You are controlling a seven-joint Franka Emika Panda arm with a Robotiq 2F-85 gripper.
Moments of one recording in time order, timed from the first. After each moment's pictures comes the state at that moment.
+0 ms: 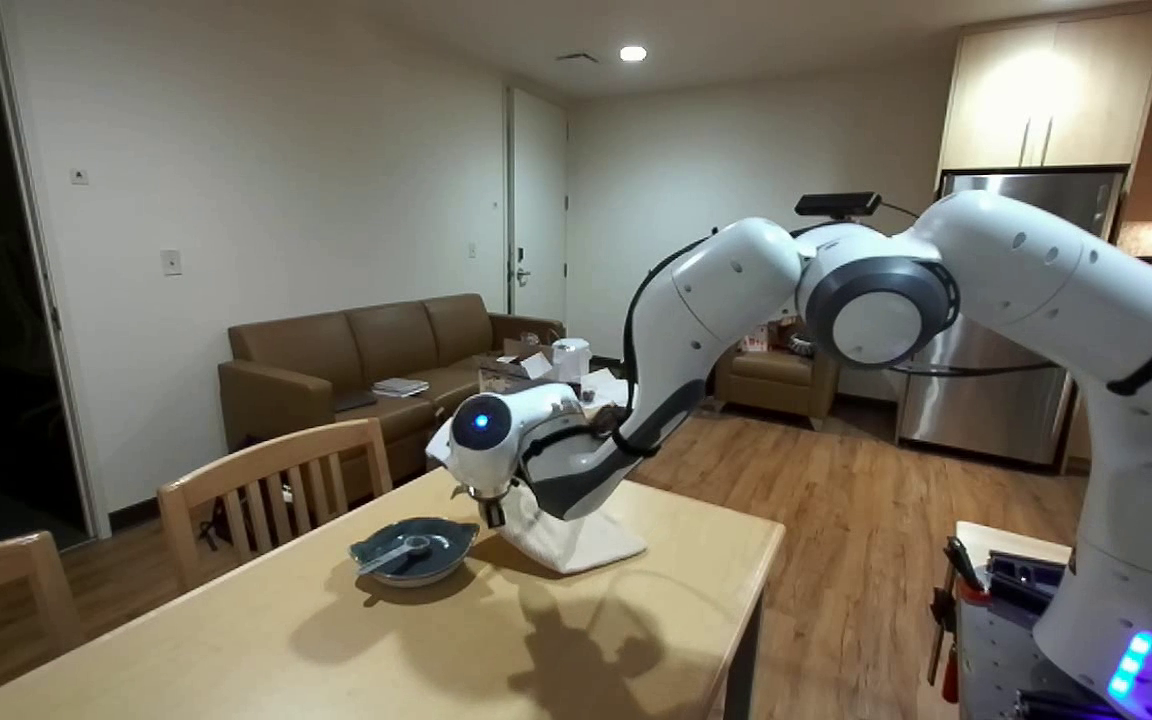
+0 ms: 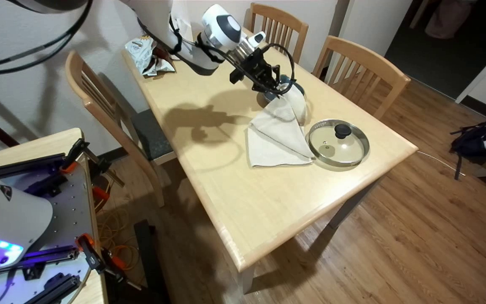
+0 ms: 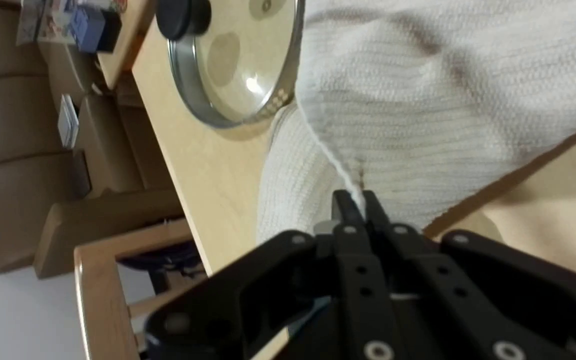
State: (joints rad) arm 0.47 1.11 -0.27 -1.22 -0.87 2.43 0.15
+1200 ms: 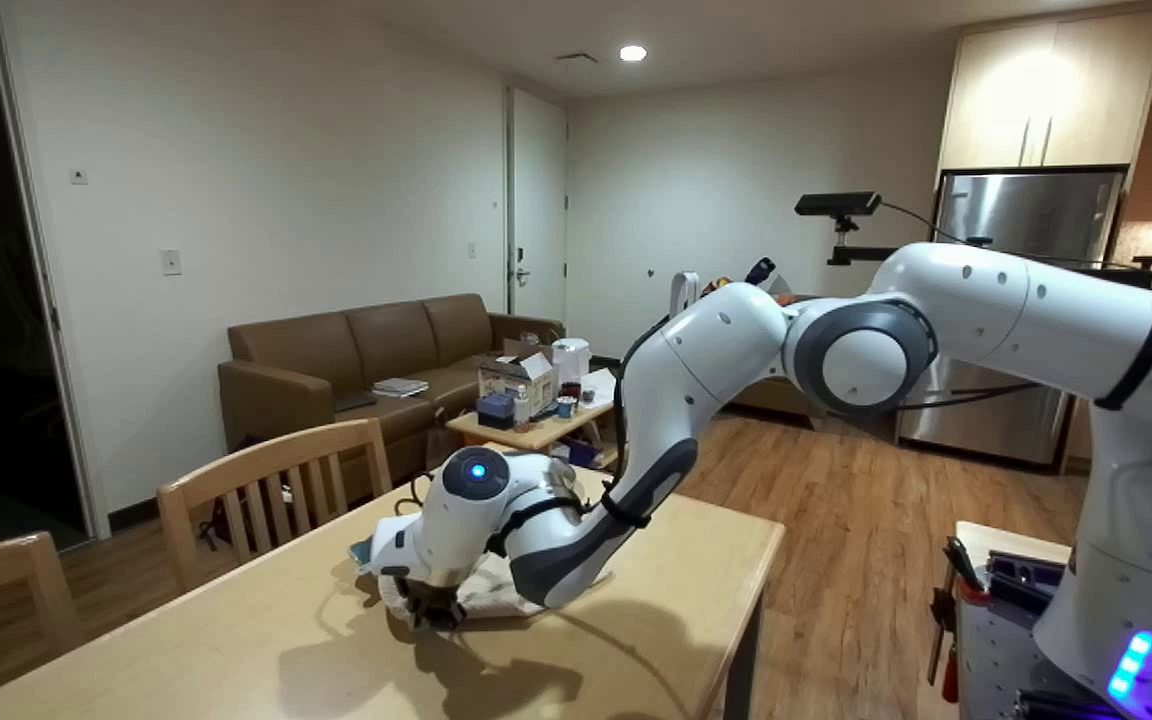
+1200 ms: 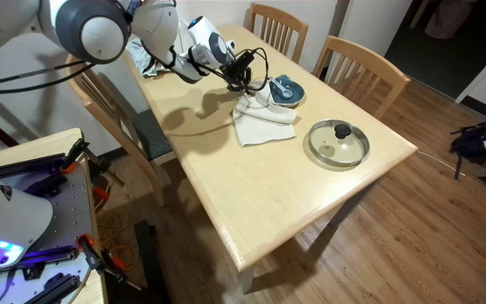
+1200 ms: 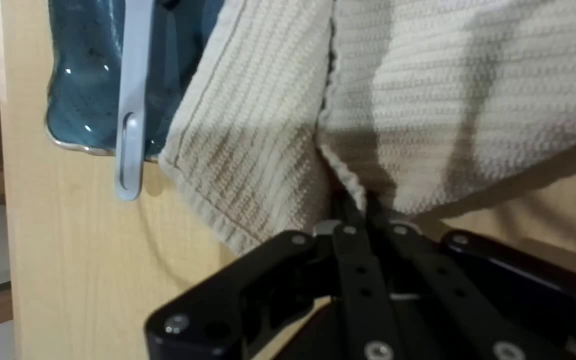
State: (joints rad) arm 0.36 1.31 0.07 -1.01 -0.92 2.62 -0.50
